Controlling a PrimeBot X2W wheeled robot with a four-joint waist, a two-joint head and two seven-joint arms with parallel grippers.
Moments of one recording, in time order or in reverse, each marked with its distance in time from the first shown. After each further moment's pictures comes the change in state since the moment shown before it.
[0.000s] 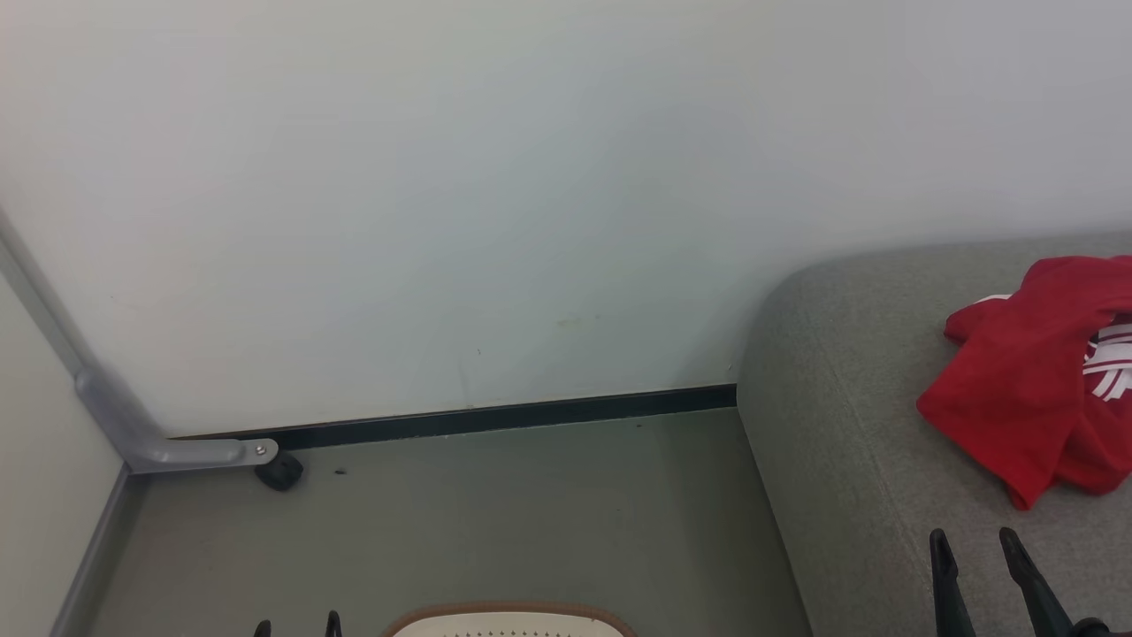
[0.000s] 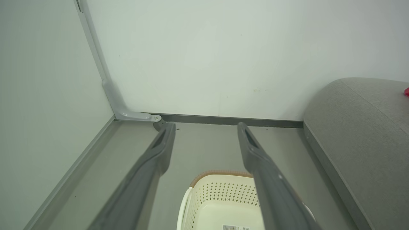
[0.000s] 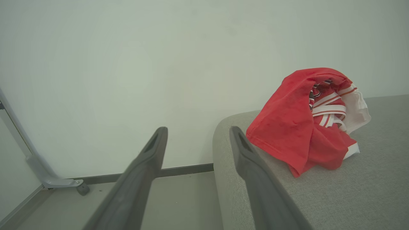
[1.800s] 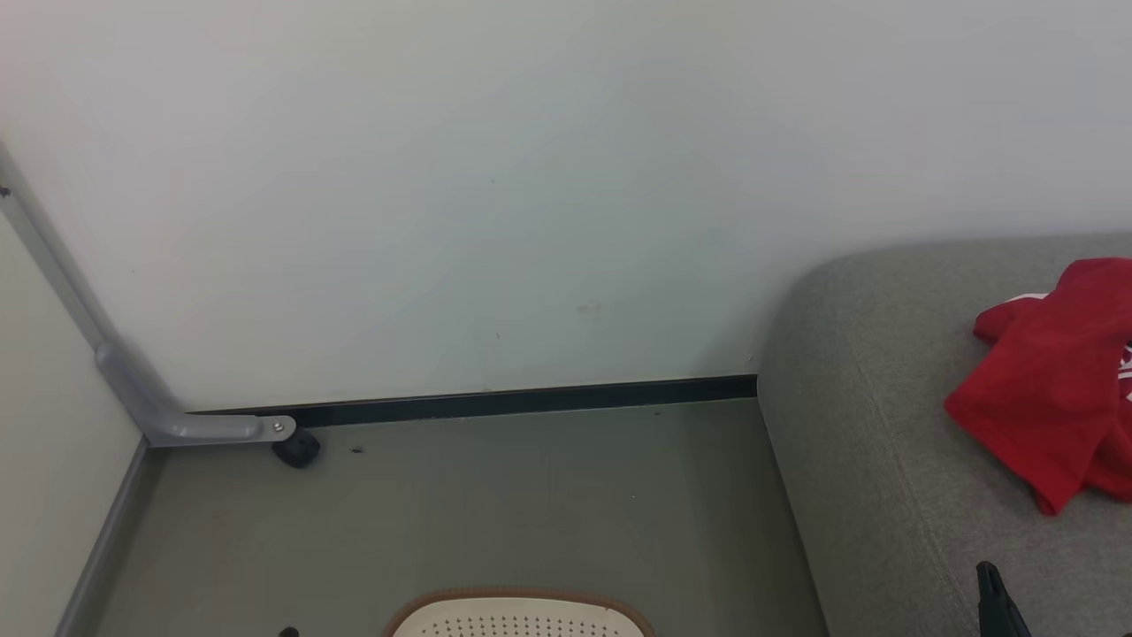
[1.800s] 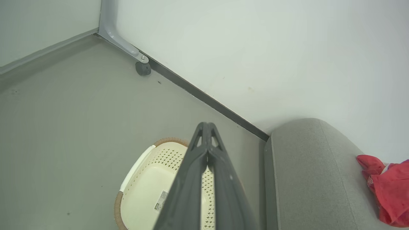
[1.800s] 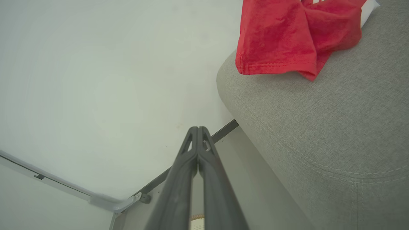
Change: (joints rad) left arm -0.038 -0.026 0.079 0.073 -0.496 -0.091 0.100; right arm -0.046 0.061 -0.072 0.137 0.514 0.034 0.141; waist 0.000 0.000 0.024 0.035
